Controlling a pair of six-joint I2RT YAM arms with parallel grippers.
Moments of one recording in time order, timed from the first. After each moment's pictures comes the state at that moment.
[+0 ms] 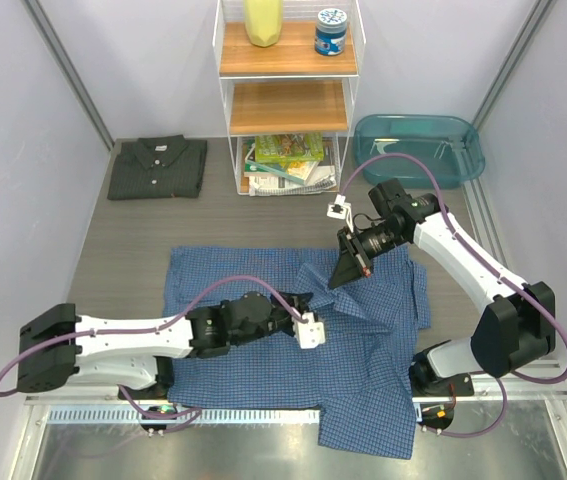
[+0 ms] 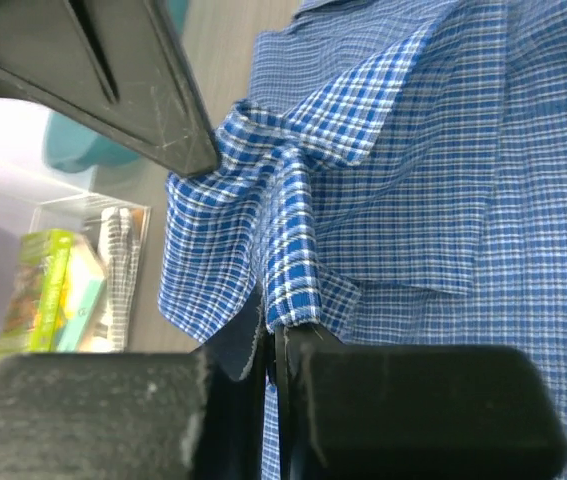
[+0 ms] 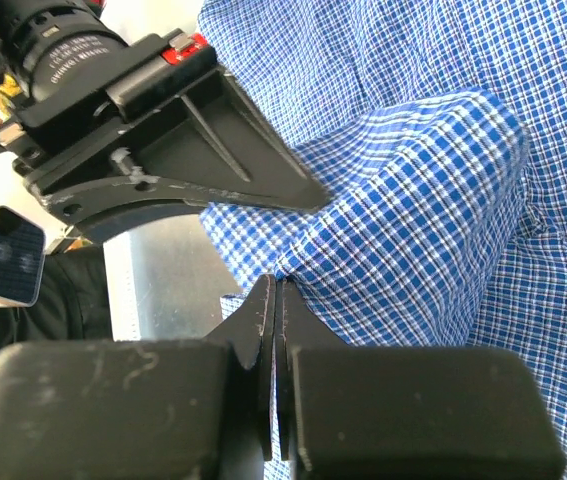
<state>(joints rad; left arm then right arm) -1.31 1.16 0.55 0.33 -0.19 0.70 0.38 1.41 1.17 -1.07 -1.09 -0.39</state>
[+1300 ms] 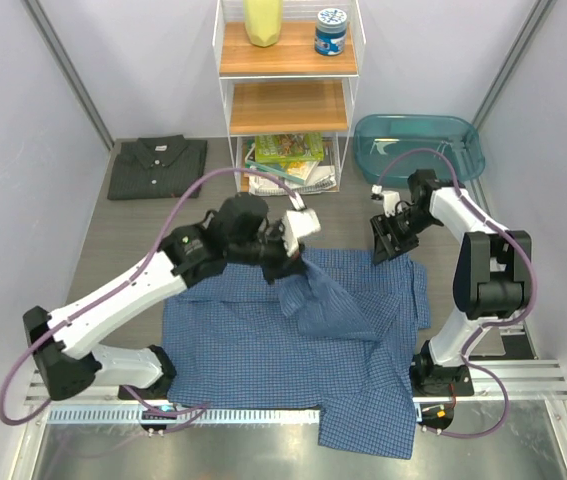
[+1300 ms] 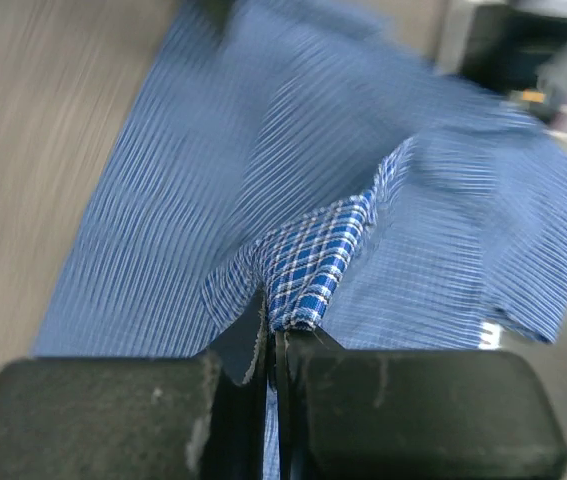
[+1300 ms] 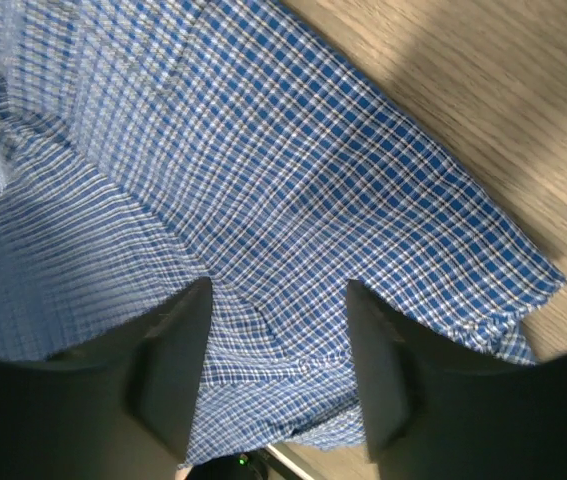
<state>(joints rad) -0.97 1.26 1.31 -0.61 0.40 0.17 0.02 1.73 1.23 -0.98 -0.50 -0.43</state>
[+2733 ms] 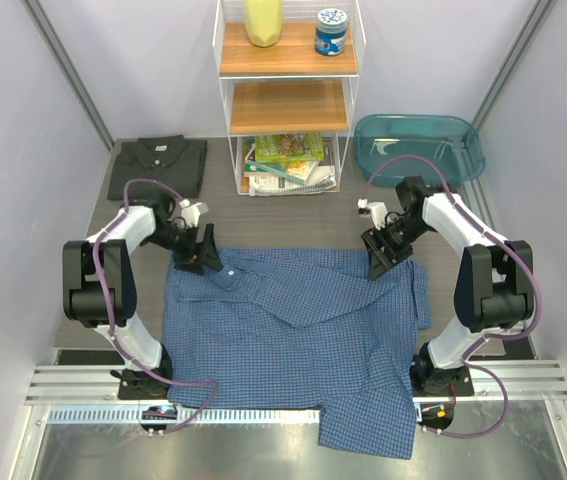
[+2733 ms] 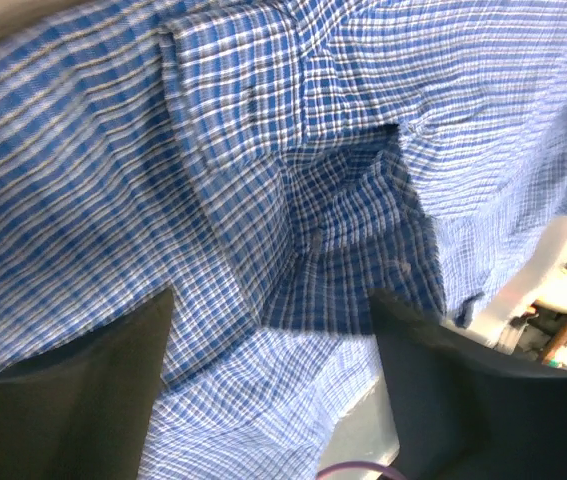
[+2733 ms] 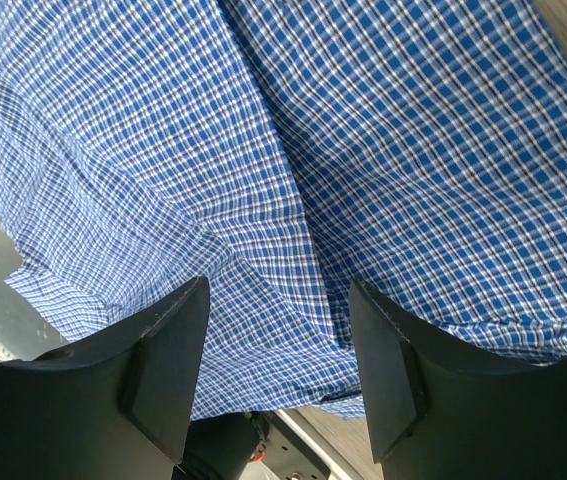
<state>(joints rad) 0.00 1.71 1.10 -0.87 0.69 0.17 0.10 1.65 1.20 -1.11 -0.52 -0.55</state>
